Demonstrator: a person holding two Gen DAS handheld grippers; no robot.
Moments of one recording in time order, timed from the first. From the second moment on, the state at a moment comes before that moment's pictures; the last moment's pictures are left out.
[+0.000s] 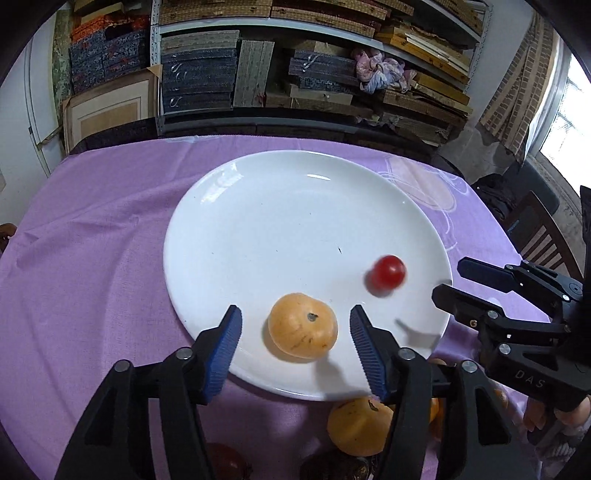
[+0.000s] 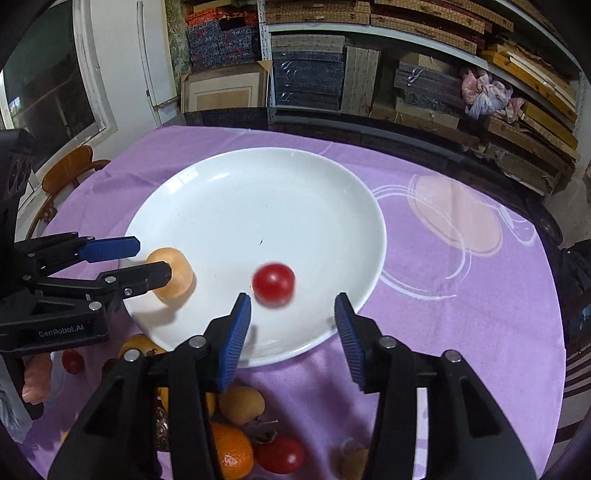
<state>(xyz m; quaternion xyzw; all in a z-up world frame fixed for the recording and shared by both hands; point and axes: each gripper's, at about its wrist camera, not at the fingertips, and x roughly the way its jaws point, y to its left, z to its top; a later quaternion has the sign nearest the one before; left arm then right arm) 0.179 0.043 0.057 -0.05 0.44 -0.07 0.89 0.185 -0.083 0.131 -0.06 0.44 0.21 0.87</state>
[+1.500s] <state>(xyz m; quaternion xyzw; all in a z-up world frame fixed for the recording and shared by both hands) 0.032 0.077 0.011 -0.01 0.42 -0.07 0.91 -0.009 -0.207 0.136 0.05 0.30 0.16 0.94</state>
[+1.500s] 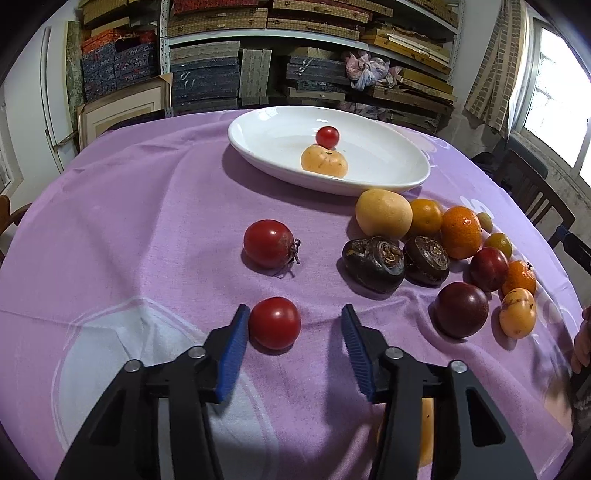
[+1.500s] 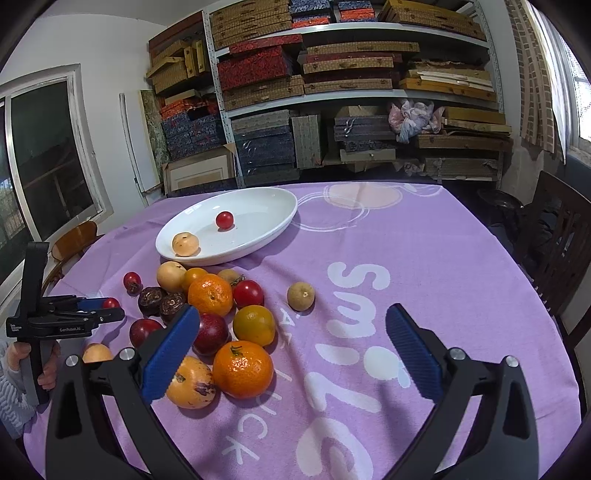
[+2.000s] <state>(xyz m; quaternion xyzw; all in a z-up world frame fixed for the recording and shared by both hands) 0.028 0.090 0.010 -0.05 0.42 -0.09 0.90 -0.034 -0.161 0.130 -0.04 0.33 0.29 0.90</state>
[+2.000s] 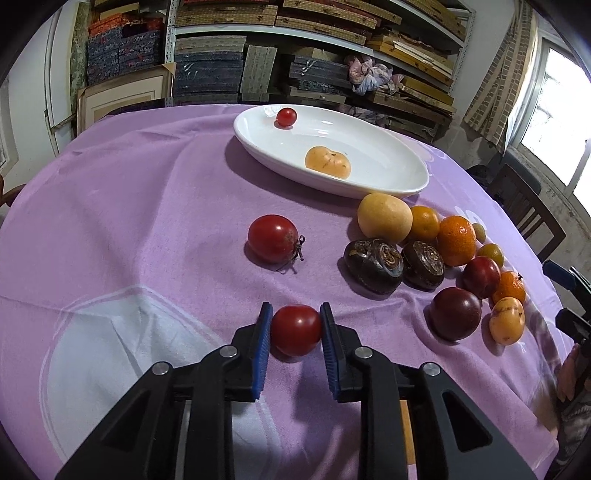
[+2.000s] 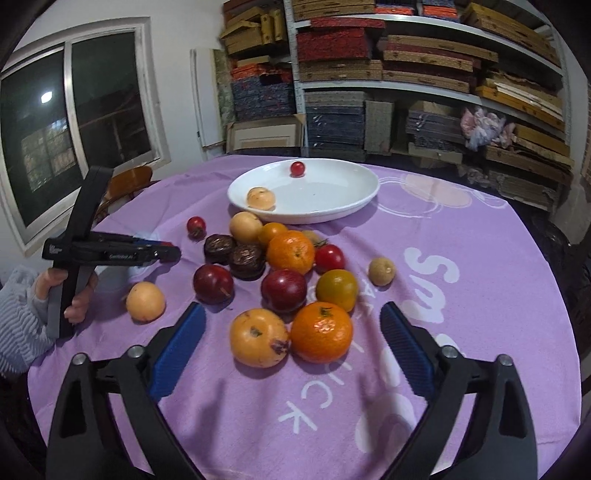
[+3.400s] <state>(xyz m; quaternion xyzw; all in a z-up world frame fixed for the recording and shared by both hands) 0.058 0.077 0.074 -0.03 0.35 -0.10 0.93 0.030 -0.148 0.158 -0.03 0.37 0.24 0.90</state>
